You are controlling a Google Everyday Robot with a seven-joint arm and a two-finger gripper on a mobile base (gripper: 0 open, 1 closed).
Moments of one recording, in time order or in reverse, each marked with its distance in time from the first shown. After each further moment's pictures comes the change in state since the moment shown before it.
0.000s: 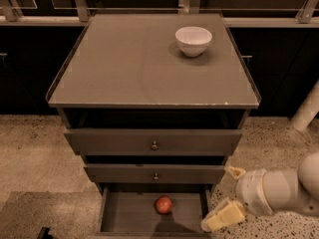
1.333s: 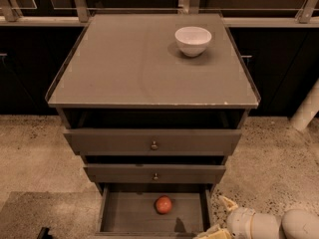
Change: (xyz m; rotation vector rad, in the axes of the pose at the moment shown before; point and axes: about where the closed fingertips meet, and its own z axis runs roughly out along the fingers) arm 0.105 -0.013 0.100 0.018 -0.192 0.160
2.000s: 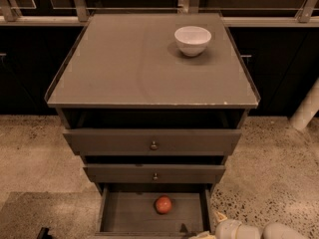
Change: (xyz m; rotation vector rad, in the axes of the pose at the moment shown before) arm 0.063 -0.017 0.060 0.003 -0.015 0.175
